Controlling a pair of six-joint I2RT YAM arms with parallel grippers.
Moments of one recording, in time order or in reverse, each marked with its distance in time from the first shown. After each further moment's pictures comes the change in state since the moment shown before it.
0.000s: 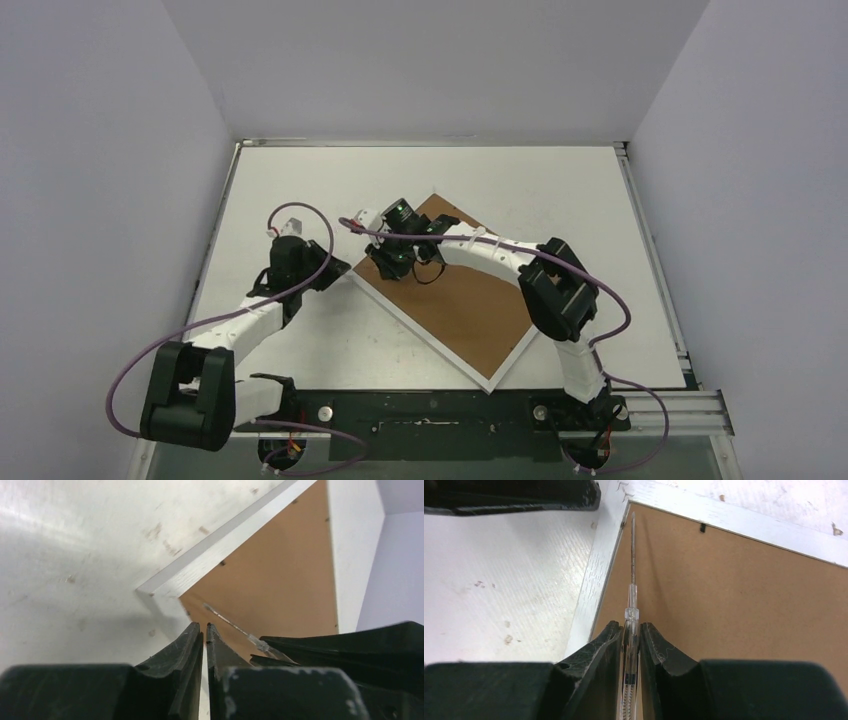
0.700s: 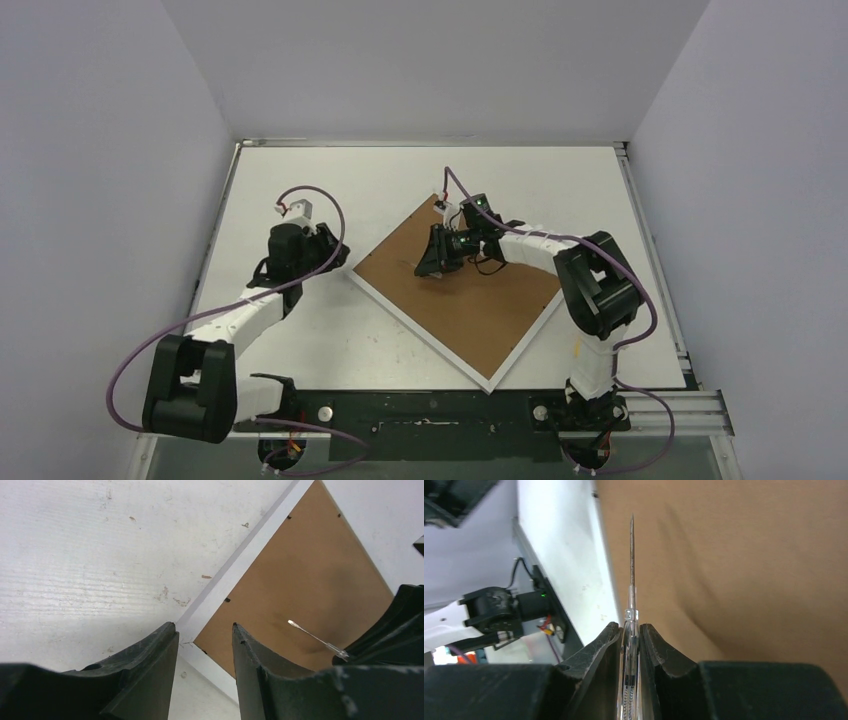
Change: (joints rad) left arm 0.003 -0.027 0.104 0.030 -0.054 0.372; right arm -0.361 -0.174 -0.446 0.342 -0.497 0.686
